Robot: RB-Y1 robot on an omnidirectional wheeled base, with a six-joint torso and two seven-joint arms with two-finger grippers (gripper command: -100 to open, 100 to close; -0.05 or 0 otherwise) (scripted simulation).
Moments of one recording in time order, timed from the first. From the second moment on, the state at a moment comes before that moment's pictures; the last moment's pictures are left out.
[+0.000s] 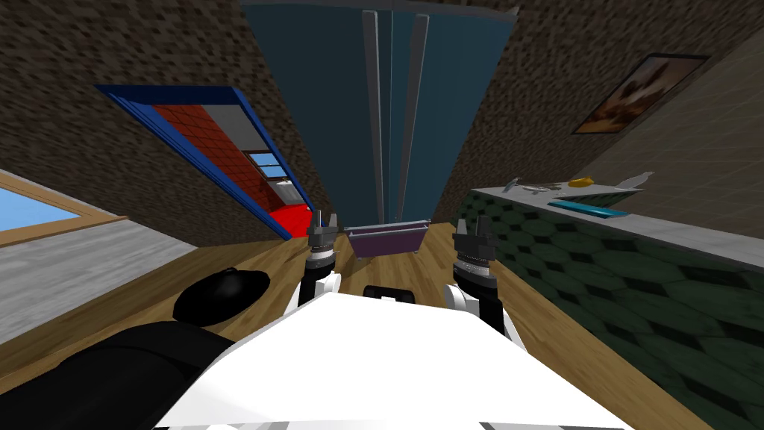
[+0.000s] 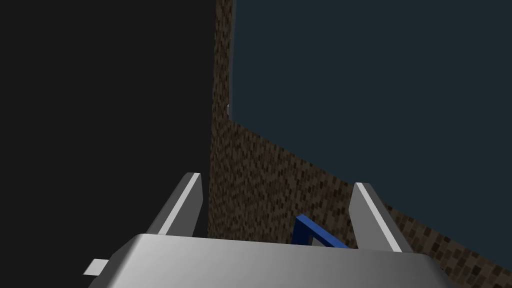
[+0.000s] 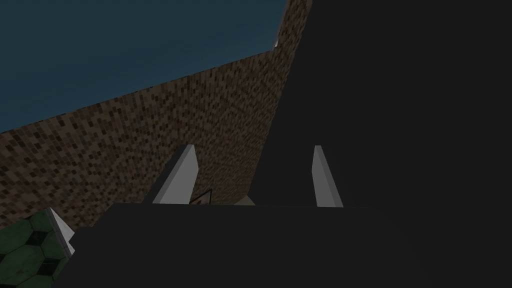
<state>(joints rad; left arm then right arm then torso) 0.54 0.00 -0.02 -2.32 -0.07 -0.58 0.13 0.52 0.03 -0.01 -2.26 0.05 -0.60 -0.11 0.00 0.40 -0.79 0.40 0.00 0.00</state>
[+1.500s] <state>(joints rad) 0.47 0.17 0.03 -2.06 0.01 -0.77 0.21 0.52 0.03 -0.01 -2.26 0.05 -0.60 -0.11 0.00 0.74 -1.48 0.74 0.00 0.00</state>
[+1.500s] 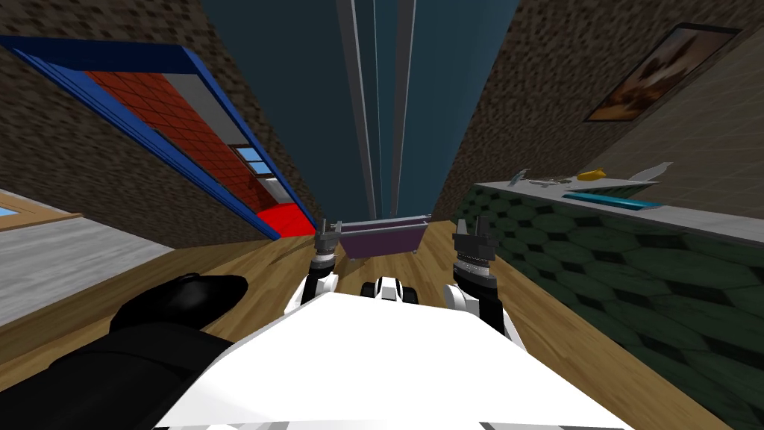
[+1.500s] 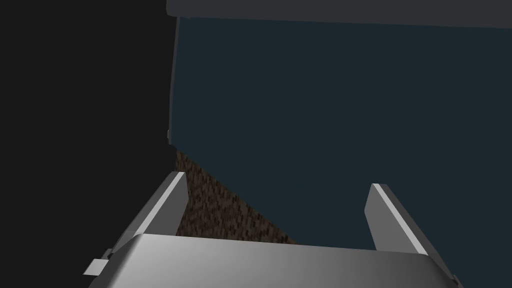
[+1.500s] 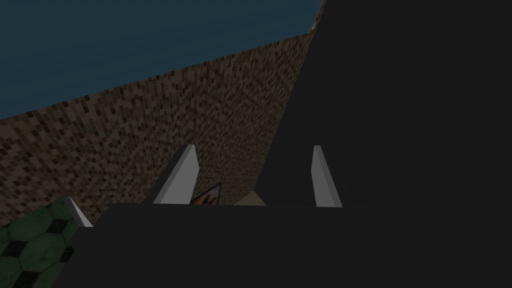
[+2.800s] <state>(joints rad) 0.36 0.21 0.09 -1.72 0.11 -1.00 0.31 0.52 0.03 -0.01 -2.26 0.05 -0.60 -0.11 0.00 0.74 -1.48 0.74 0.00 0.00</state>
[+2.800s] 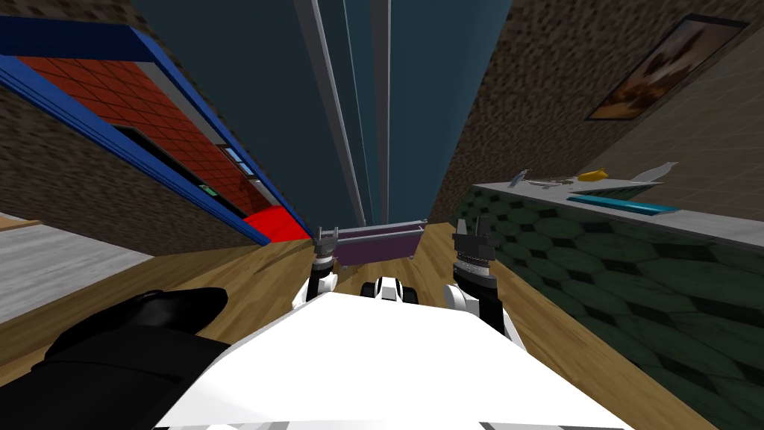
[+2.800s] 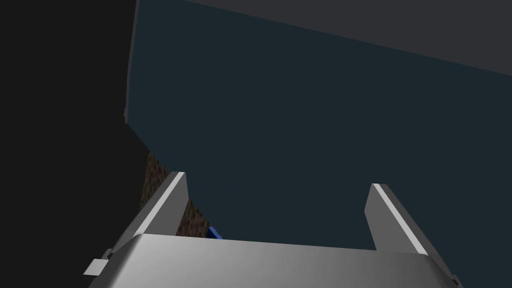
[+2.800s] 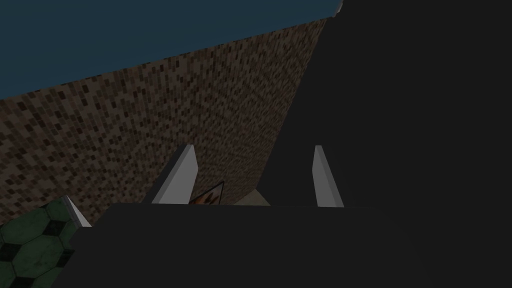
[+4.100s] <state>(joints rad) 0.27 0.20 0.14 -1.39 0.21 -1.22 0.40 0.52 0.03 -0.01 -2.26 0.05 -0.60 -0.11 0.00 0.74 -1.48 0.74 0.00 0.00</state>
